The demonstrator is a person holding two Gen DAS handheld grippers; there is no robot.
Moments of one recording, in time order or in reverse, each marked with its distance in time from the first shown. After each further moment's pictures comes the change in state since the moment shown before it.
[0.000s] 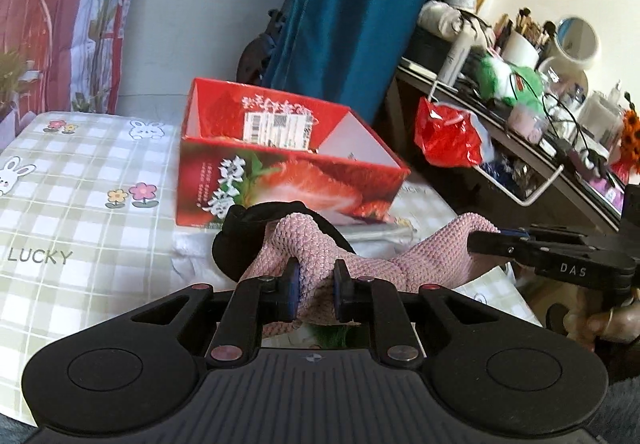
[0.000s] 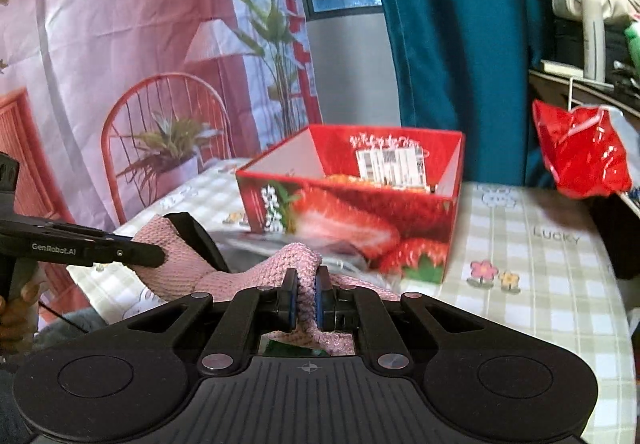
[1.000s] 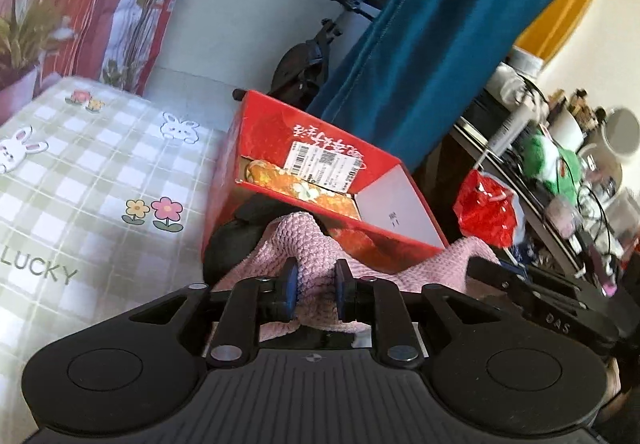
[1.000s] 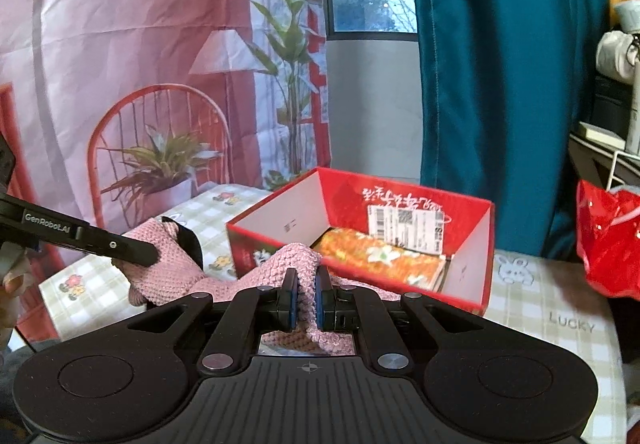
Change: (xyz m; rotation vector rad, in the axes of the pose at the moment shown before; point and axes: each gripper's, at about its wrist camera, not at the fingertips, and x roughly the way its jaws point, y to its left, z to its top) left arm 0.041 0.069 0.053 -0.264 -0.021 -0.003; right arm 0.072 0.012 0.063 -0.118 -0.052 -0.022
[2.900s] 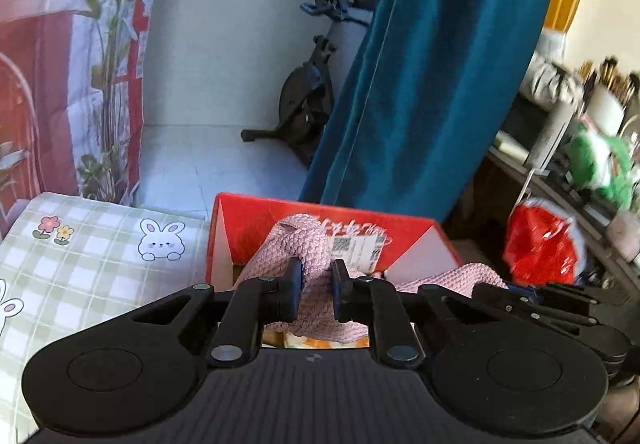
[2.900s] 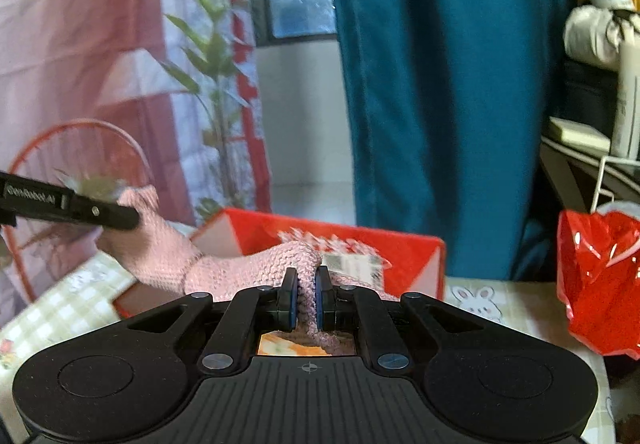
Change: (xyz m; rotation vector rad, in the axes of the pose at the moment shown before) left arm 0.101 -0.050 0.106 0.238 -0.025 0.137; right arm 0.089 -0.086 0.048 0.106 -0.004 -0.130
